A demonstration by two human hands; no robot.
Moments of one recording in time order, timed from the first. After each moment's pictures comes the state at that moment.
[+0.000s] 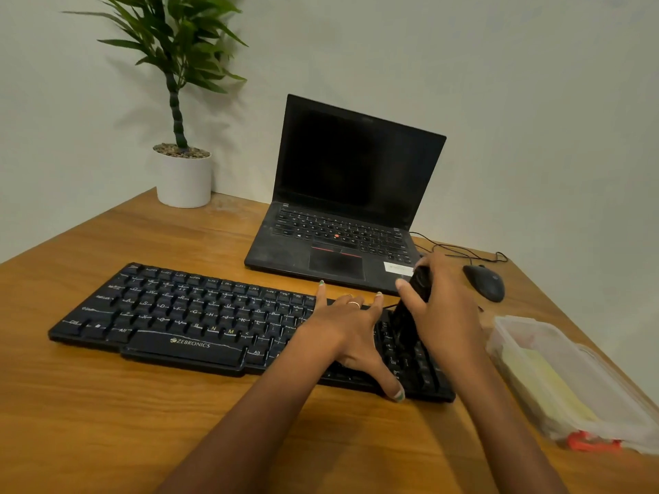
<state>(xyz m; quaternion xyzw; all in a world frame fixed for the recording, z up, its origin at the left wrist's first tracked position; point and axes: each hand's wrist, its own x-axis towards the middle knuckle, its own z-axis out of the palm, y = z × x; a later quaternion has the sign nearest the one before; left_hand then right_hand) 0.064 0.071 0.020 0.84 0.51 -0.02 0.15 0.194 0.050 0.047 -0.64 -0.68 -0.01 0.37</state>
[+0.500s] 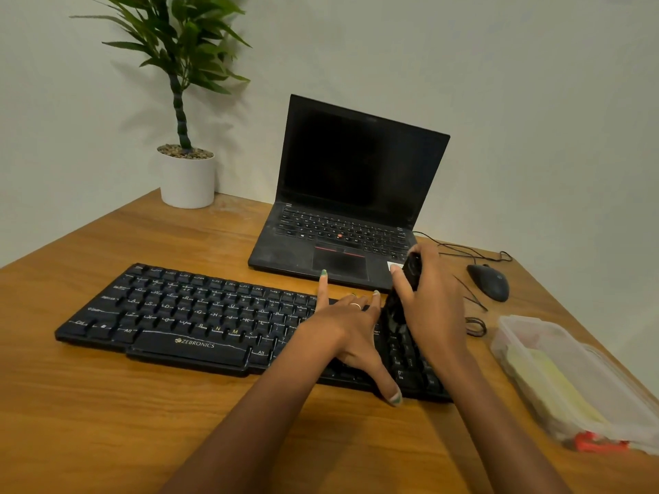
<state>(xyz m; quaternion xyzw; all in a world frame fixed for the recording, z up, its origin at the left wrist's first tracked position) 0.060 0.074 0.020 0.84 0.51 -0.05 0.14 0.183 0.070 0.039 -0.62 -0.68 -0.04 0.39</state>
